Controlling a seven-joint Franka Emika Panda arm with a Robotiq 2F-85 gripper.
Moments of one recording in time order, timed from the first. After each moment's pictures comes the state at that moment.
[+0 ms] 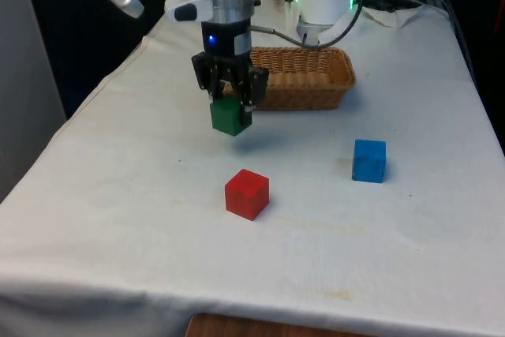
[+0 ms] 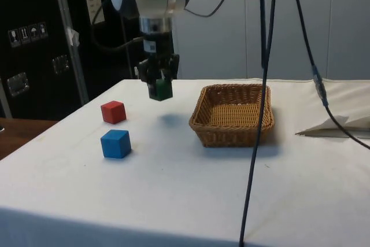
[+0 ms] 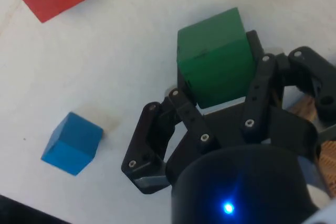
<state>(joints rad) 0.76 0.95 -1.13 -1.86 1.06 2.13 -0.38</state>
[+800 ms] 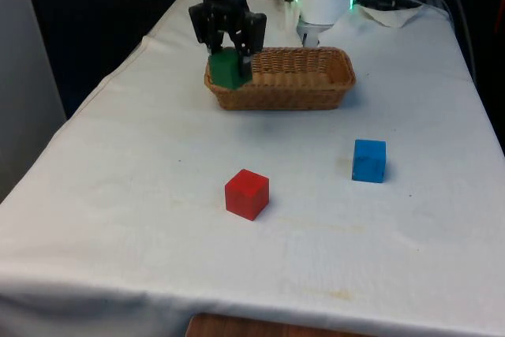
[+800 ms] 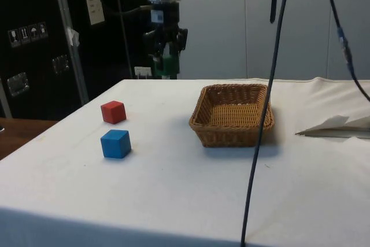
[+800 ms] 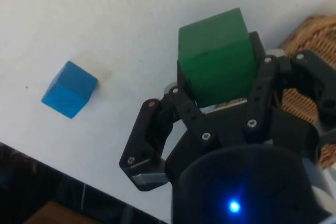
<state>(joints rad) 0.85 0.74 -1.23 -1.96 0.91 2.10 -0.32</state>
